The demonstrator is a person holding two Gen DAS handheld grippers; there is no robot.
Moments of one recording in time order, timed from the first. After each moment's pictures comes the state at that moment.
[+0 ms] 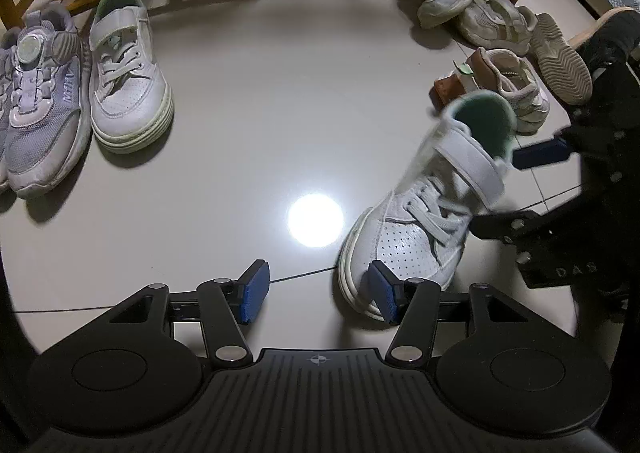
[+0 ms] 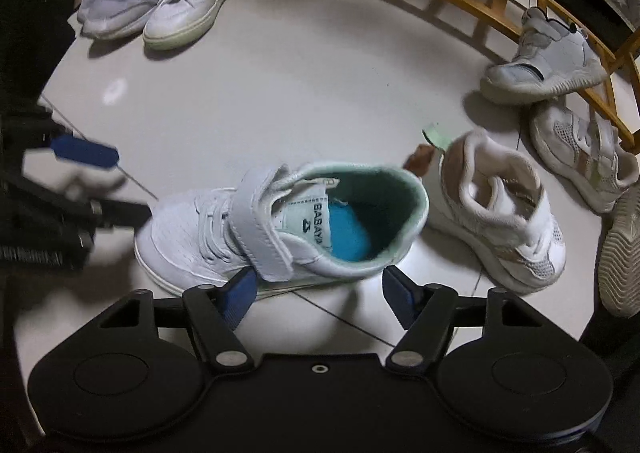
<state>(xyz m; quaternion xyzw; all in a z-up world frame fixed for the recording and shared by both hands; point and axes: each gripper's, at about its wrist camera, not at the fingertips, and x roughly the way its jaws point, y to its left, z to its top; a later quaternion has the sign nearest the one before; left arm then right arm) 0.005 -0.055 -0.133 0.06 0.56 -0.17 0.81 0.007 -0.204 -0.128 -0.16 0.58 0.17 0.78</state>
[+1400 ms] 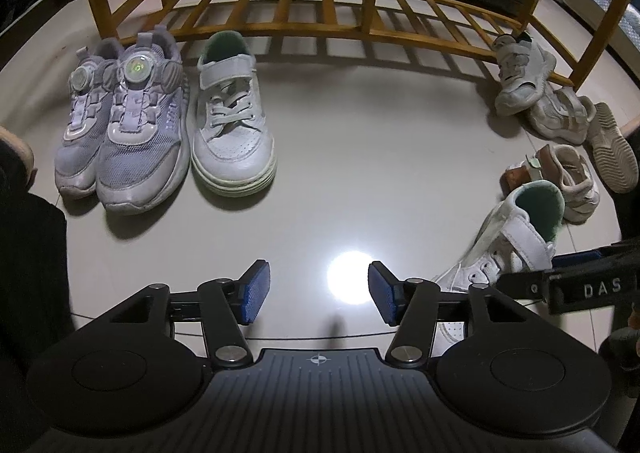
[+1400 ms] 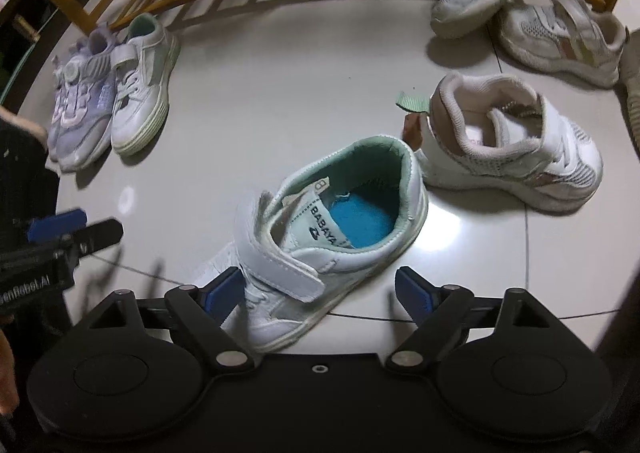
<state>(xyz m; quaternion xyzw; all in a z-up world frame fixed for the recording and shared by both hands) 0.016 -0.010 -0.106 0.02 0.50 -0.07 0.86 0.016 -0.227 -0.139 0.08 0.60 0.08 0.79</state>
